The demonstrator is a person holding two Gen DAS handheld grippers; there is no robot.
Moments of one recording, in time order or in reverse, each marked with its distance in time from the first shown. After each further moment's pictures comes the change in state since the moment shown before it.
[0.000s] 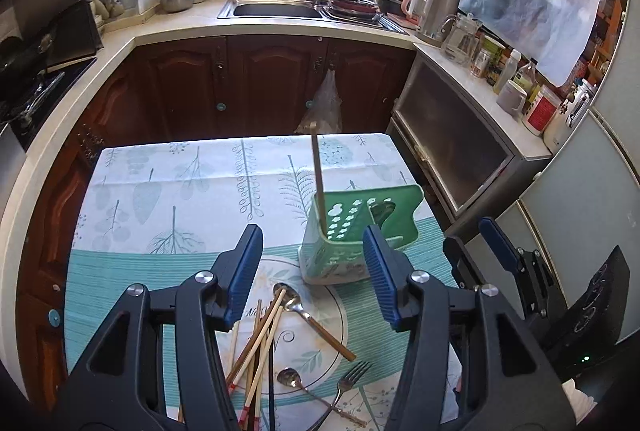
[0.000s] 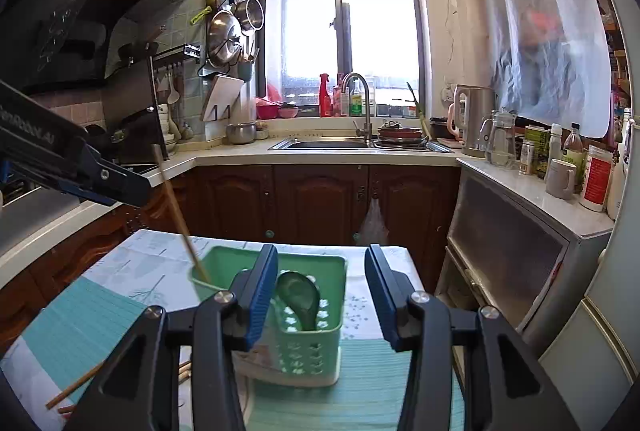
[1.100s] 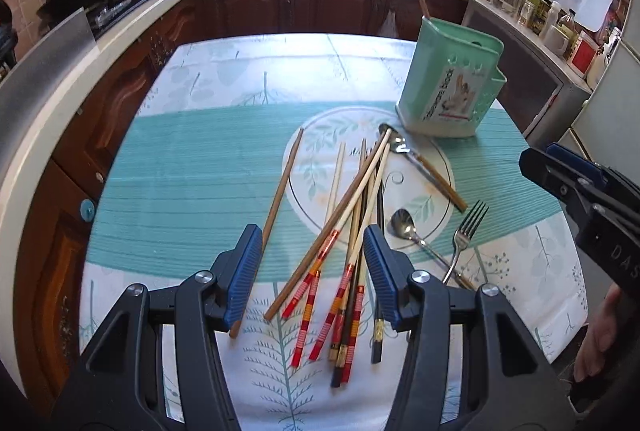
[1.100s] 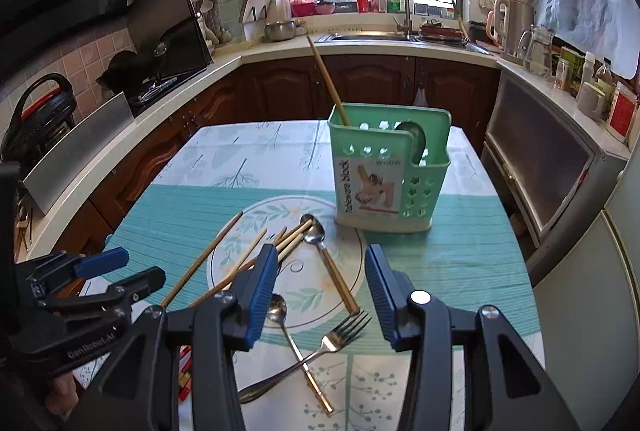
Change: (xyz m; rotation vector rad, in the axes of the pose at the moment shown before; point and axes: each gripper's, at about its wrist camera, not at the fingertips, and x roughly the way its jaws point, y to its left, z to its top) left arm -0.032 0.094 -0.199 -0.034 0.117 0.152; right arm -0.055 0.094 -0.038 0.035 0.418 0.109
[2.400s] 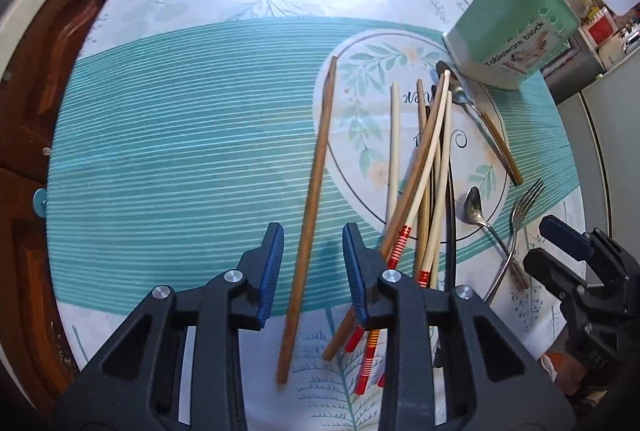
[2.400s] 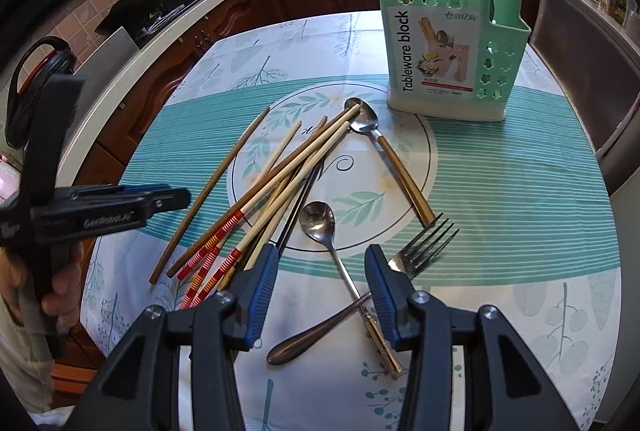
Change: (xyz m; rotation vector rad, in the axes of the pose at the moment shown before) left arm 0.114 0.054 0.041 0.021 0.380 -0.115; right arm 0.066 0.018 -0.040 0.060 0.316 0.144
